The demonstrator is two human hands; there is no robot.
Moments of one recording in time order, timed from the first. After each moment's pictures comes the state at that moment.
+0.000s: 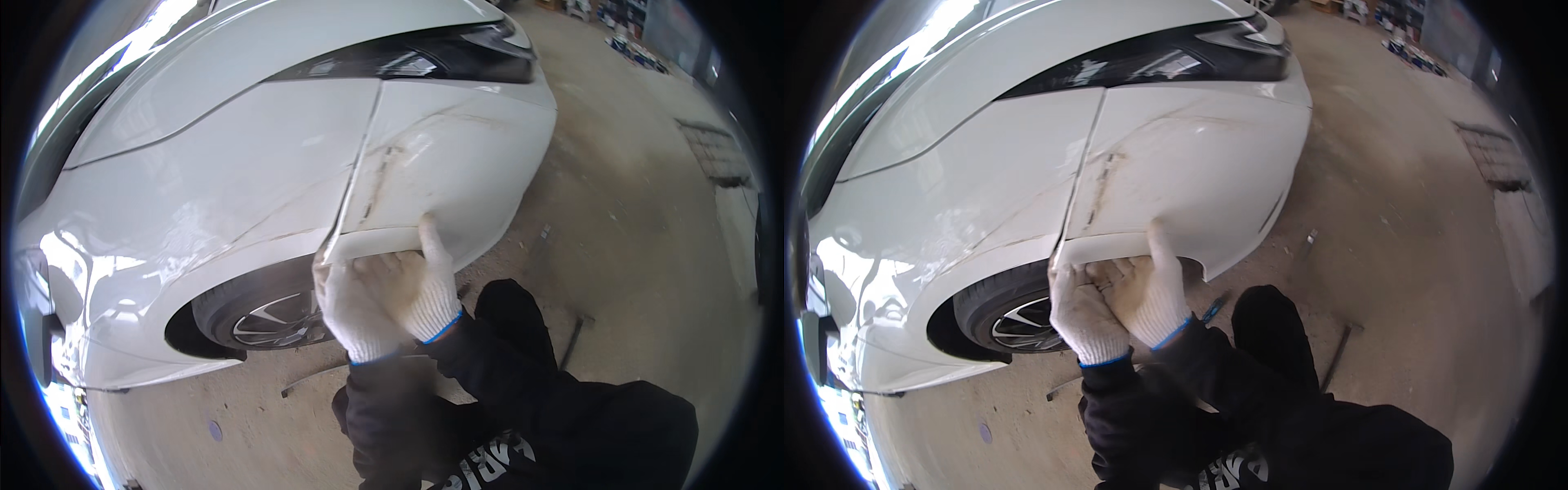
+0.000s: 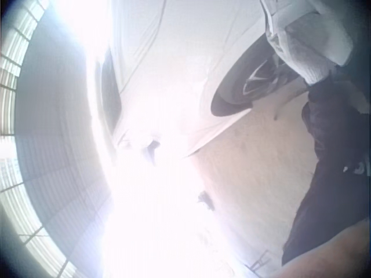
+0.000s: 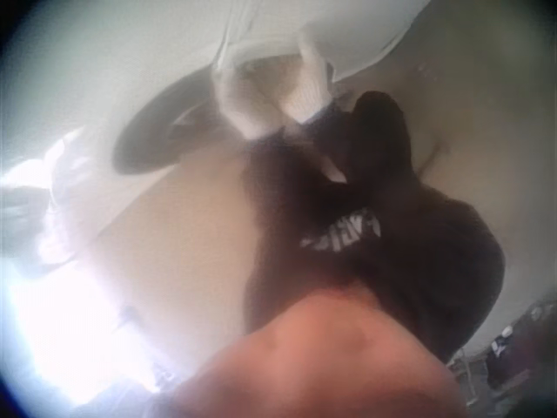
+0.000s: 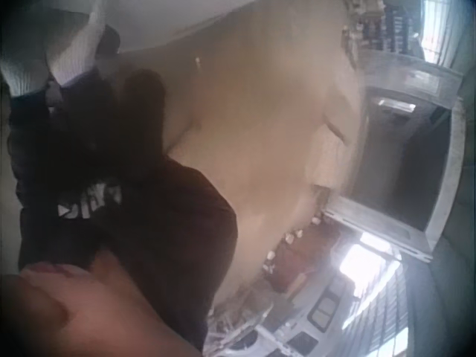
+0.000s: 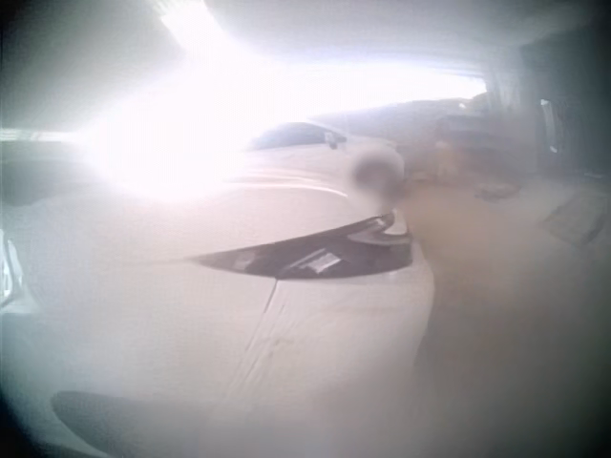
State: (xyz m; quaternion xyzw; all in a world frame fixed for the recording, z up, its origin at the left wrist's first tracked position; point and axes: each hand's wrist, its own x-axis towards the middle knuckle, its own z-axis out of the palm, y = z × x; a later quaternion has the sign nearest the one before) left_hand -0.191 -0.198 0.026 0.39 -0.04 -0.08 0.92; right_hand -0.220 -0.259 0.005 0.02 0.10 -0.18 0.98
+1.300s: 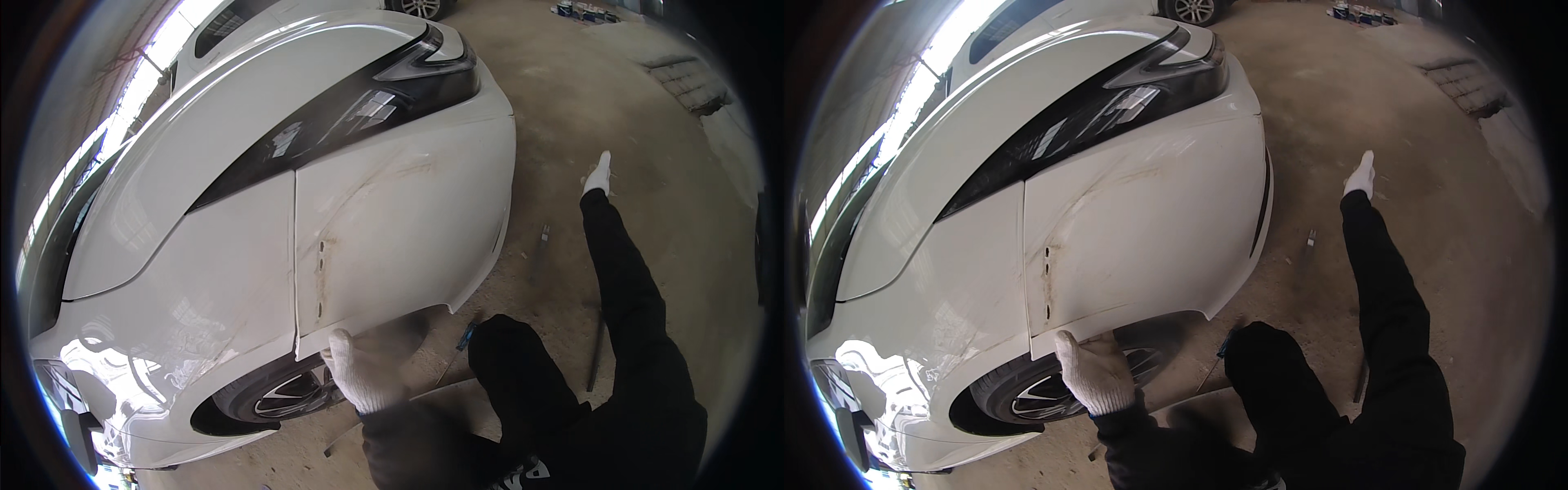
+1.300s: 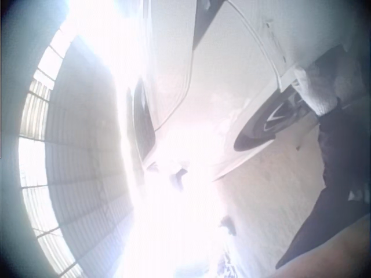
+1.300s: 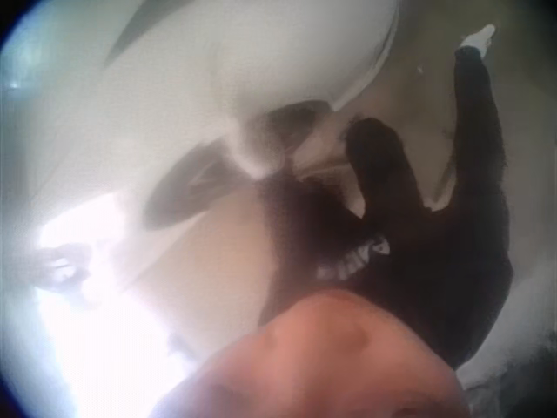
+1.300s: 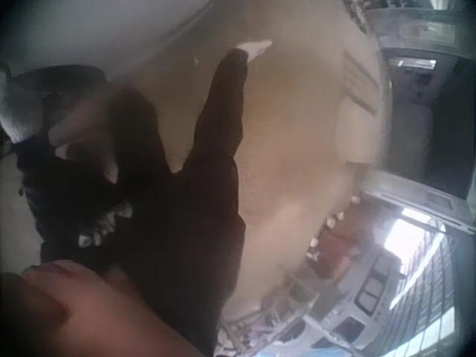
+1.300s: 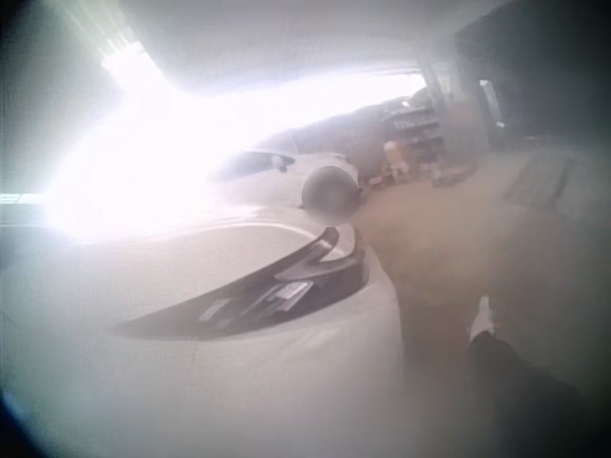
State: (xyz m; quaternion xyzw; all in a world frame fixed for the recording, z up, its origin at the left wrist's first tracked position) left_hand -0.188 -0.211 0.006 0.43 -0.20 -0.20 0.85; right_hand -0.387 -0.744 -0.213 -0.23 0.53 -0.61 0.54
